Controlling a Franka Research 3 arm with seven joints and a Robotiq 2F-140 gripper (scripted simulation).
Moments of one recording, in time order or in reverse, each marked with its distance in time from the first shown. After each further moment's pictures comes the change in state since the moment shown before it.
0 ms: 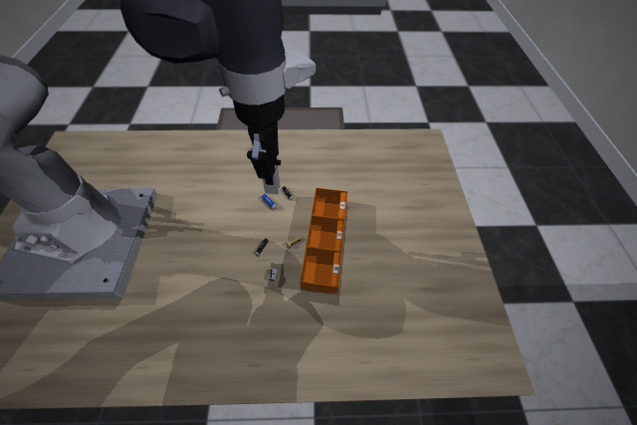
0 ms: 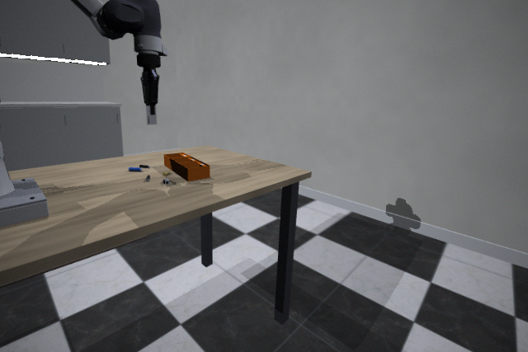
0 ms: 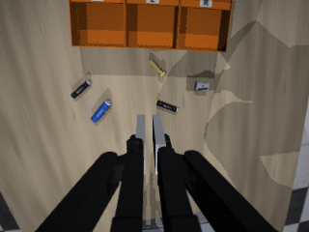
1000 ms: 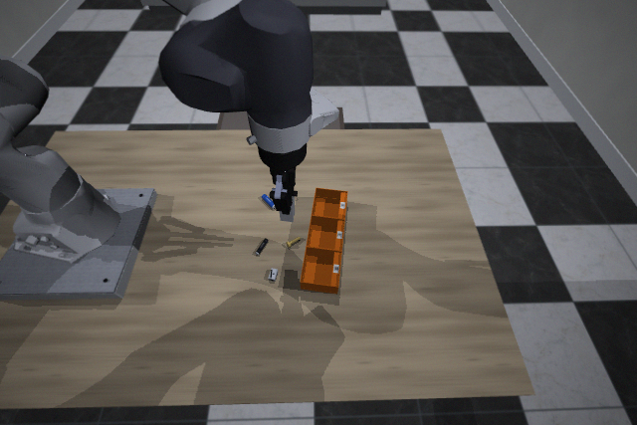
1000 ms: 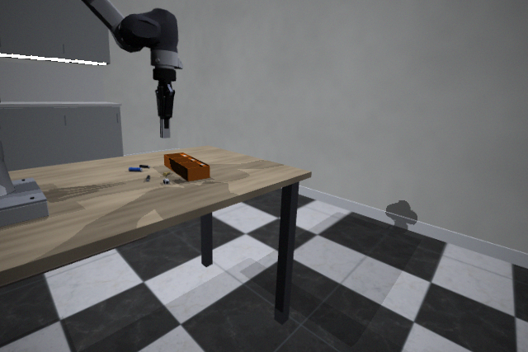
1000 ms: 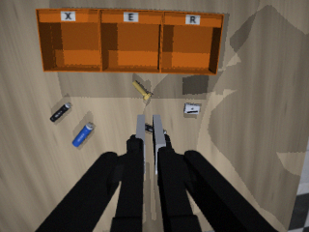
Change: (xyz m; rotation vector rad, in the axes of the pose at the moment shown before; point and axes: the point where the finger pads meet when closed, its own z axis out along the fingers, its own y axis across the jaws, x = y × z) arm 0.034 0.034 0.046 0.029 -0.024 0.008
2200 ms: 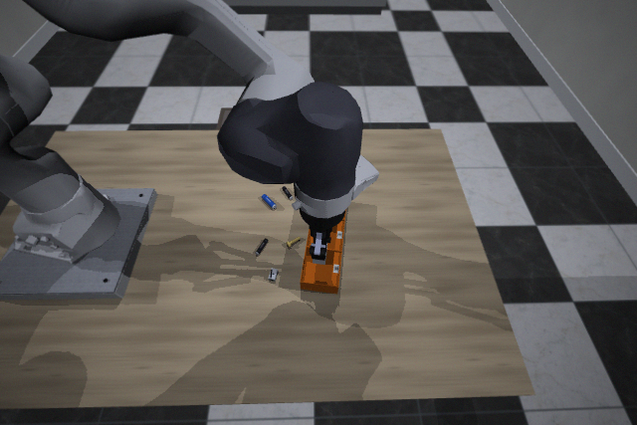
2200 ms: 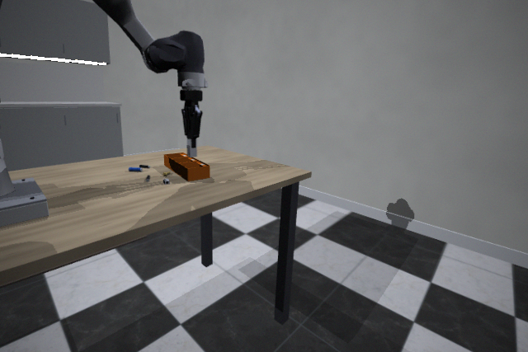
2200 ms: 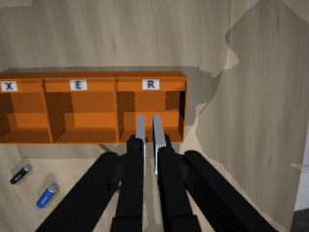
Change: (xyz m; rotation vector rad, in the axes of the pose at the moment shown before) arm 0.076 0.057 0.064 0.000 0.021 0.026
